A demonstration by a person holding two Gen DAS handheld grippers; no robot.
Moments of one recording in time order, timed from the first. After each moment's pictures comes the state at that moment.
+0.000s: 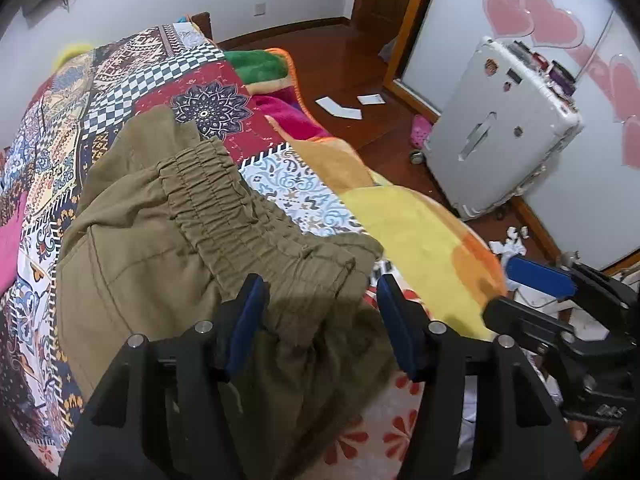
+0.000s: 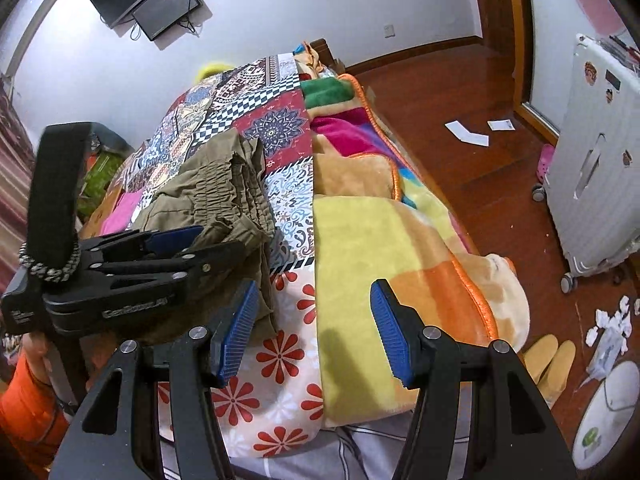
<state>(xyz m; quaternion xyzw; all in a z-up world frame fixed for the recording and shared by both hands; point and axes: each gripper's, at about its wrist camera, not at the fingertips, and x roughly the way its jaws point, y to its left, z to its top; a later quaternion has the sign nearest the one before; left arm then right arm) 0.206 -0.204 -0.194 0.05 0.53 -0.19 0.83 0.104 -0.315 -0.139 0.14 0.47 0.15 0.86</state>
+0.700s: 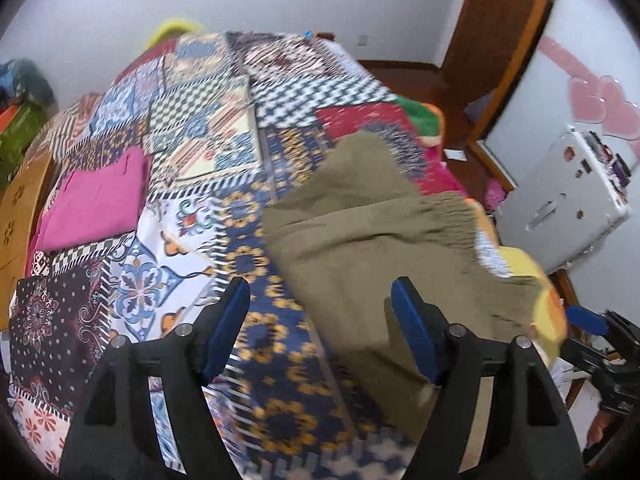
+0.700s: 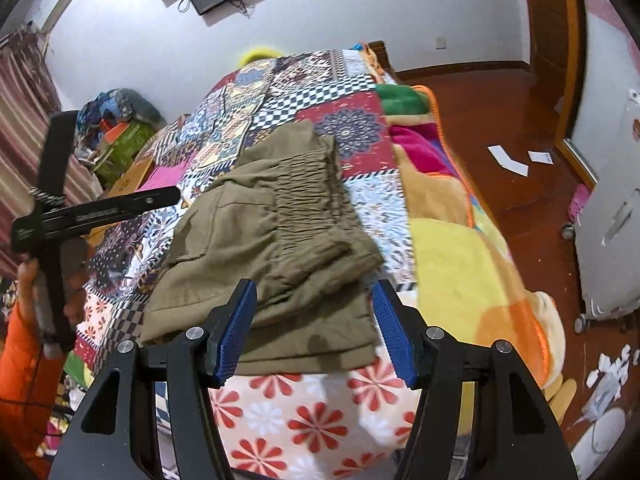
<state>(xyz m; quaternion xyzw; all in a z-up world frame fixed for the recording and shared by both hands) 0.231 -0.018 -0.169 -0.02 0.50 -0.05 0.87 0.116 -0.231 -0.125 0.09 0.46 0.21 0.86</state>
